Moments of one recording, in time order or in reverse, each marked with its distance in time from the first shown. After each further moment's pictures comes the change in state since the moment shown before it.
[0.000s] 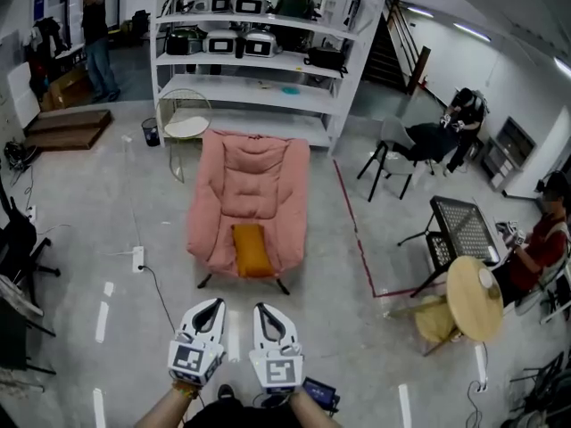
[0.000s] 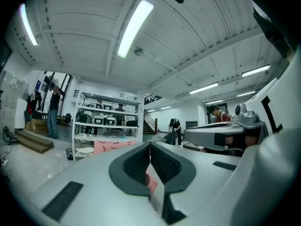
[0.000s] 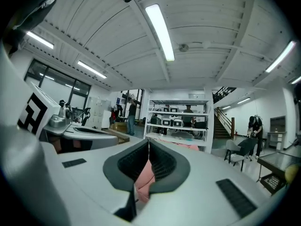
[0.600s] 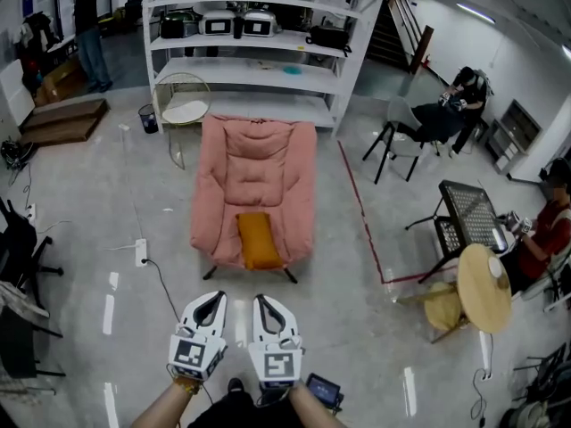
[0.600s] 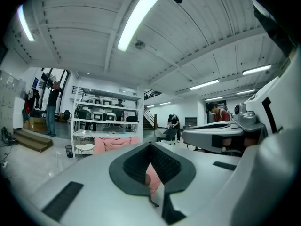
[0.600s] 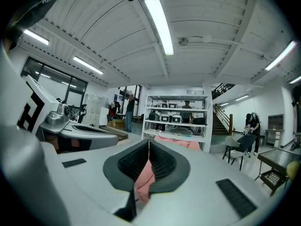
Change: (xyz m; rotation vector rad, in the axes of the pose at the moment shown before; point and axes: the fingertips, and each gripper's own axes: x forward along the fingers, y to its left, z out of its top) left arm 0.038 0.052 -0.023 -0.011 0.059 -0.017; right arm 0.068 0.005 -0.022 0.000 0.055 -0.023
